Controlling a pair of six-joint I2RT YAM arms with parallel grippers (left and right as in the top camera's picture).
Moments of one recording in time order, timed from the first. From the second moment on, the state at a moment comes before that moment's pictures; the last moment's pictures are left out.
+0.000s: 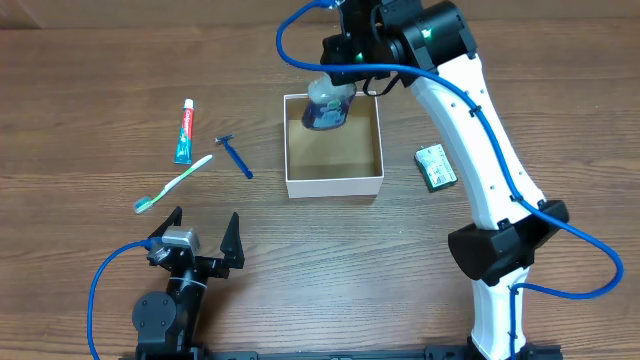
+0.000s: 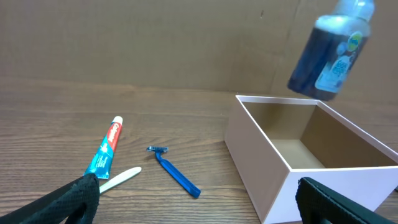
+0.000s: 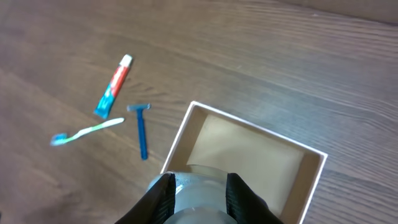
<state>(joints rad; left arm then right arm) 0.02 0.02 0.01 -0.06 0.18 -0.15 0.46 2.15 2.50 -1.28 -0.19 0.17</state>
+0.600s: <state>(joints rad) 0.02 0.02 0.01 -0.06 0.18 -0.15 0.48 2.35 2.41 -1.10 -0.15 0.22</state>
